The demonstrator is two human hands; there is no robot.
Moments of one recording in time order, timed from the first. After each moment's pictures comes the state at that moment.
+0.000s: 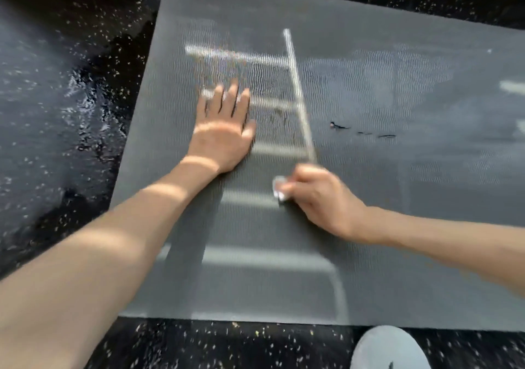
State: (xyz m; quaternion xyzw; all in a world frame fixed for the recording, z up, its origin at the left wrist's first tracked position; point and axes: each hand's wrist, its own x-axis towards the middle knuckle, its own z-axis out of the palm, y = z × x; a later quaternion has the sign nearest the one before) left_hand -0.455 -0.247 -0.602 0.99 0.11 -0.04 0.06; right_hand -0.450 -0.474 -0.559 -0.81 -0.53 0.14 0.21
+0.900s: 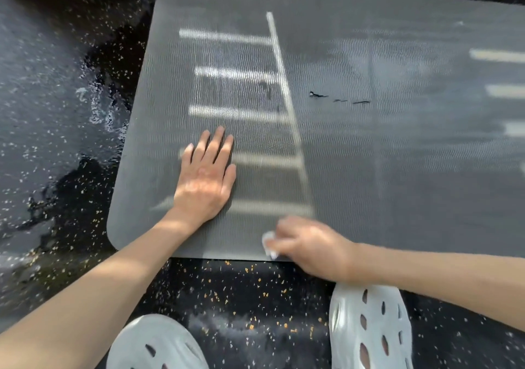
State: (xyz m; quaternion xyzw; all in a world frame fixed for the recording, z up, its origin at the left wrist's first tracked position) left_hand -0.593 -0.299 -0.600 0.99 0.07 0.00 0.07; right_hand -0.564 -0.544 -0.558 -0.73 -0.64 0.19 0.16
